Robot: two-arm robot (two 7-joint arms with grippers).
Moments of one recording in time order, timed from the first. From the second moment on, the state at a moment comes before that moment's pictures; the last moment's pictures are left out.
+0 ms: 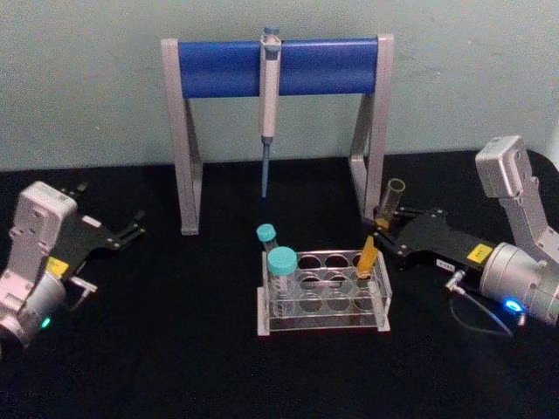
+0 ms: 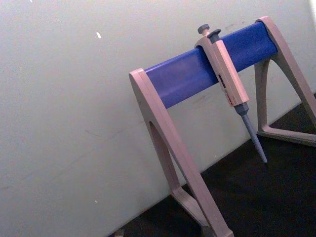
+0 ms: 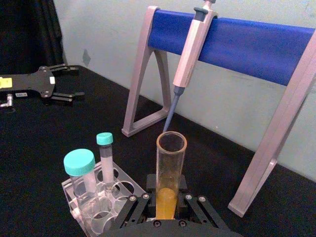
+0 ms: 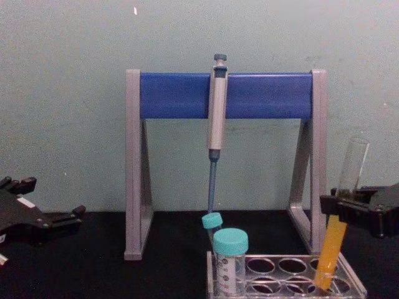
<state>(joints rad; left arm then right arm) -0.20 0.60 0.45 -1.41 -0.25 -0.12 0.03 0.19 0.59 -0.37 -1.62 0.46 0.16 0.46</state>
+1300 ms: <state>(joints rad) -0.20 0.60 0.45 -1.41 -0.25 -0.12 0.03 0.24 0.56 -0.40 -1.53 0.45 0.19 0.47</state>
